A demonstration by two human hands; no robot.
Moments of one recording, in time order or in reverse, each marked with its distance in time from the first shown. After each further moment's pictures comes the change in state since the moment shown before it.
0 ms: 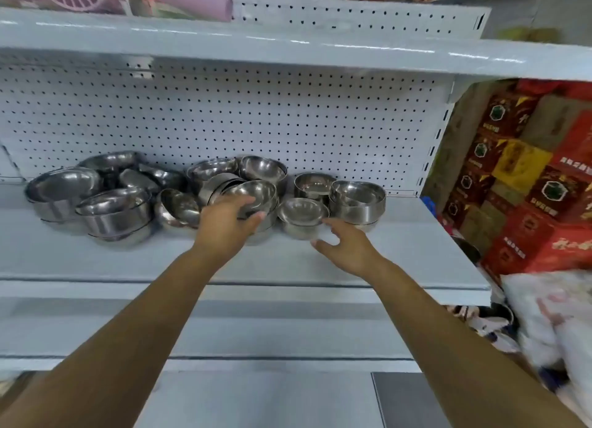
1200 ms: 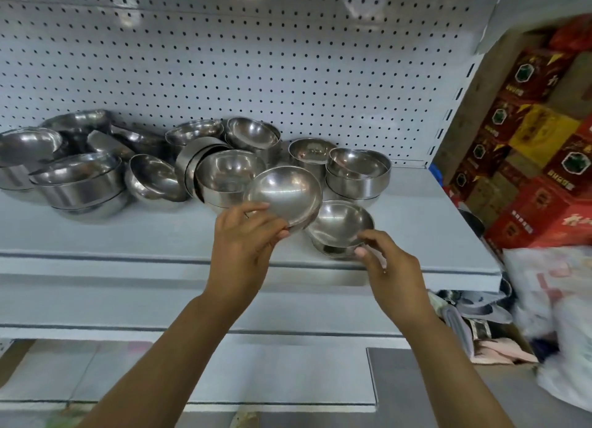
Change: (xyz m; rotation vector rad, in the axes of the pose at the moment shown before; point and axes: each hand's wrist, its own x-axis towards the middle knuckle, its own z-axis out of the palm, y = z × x) left_hand -0.070 0.029 0.062 0.014 0.299 0.462; right_hand -0.070 0.075 -0.003 0.090 0.312 -0.070
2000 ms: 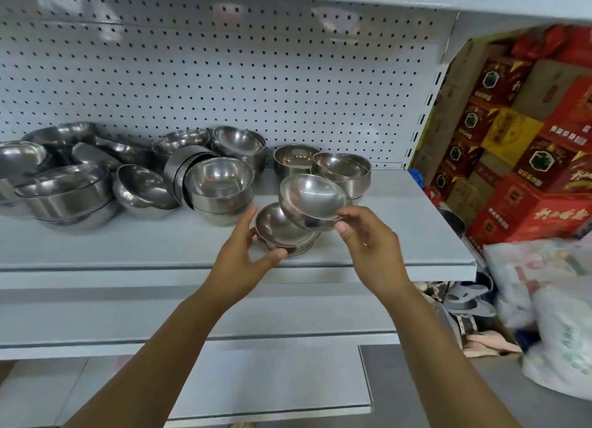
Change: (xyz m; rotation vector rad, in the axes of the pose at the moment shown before) left_hand -0.013 -0.007 0.009 -0.605 -0.458 -0.652; right_hand 0.014 -0.032 -0.004 0.257 0.069 -0.070
